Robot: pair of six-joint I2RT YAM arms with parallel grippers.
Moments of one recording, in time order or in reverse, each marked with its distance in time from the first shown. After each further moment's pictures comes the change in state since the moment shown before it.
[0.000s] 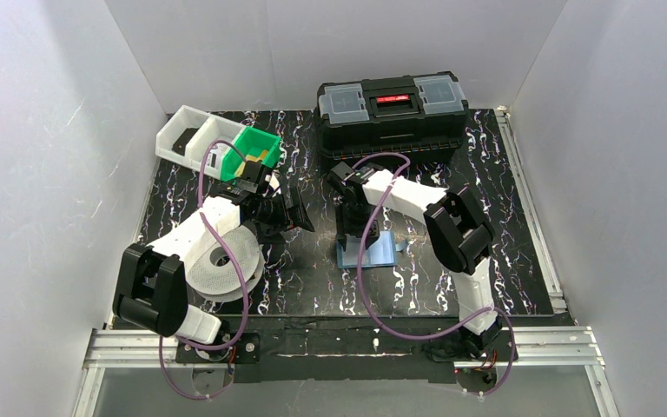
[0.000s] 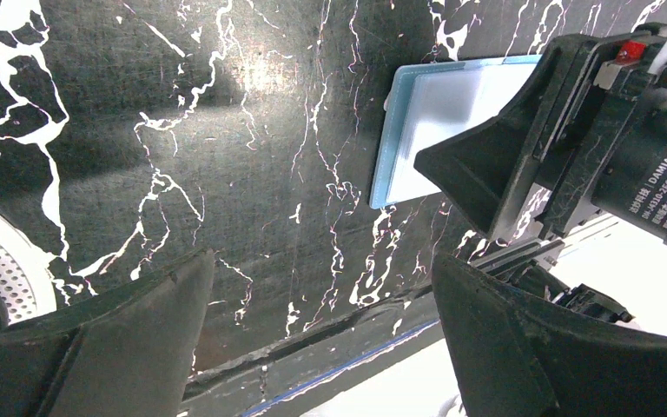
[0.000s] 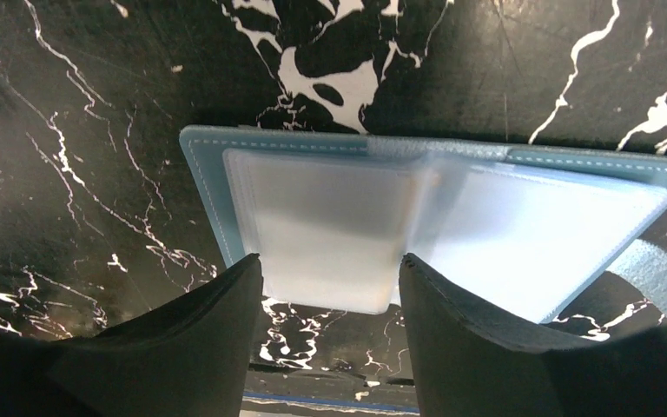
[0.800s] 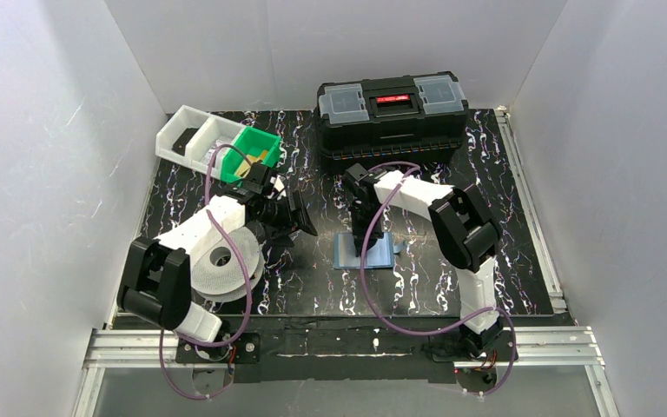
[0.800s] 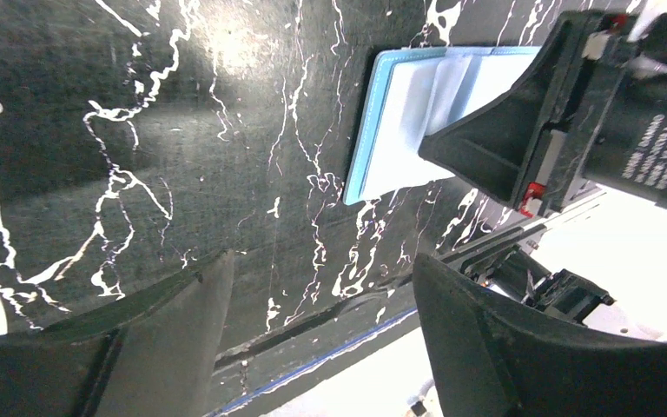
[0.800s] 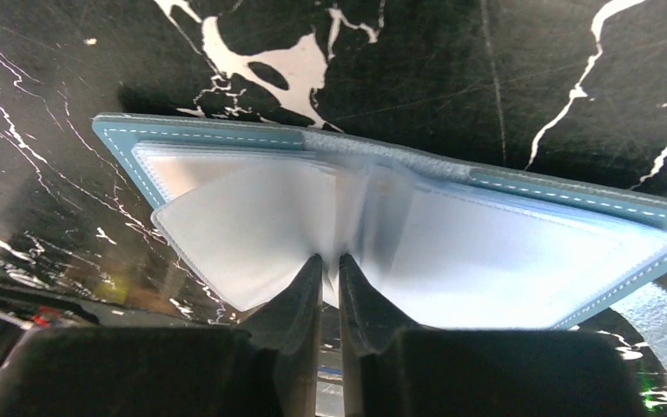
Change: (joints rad) left arm -0.018 0.032 -0.007 0.022 0.050 -0.038; right arm -0.062 -0.005 -0.092 0.048 -0.150 -0.019
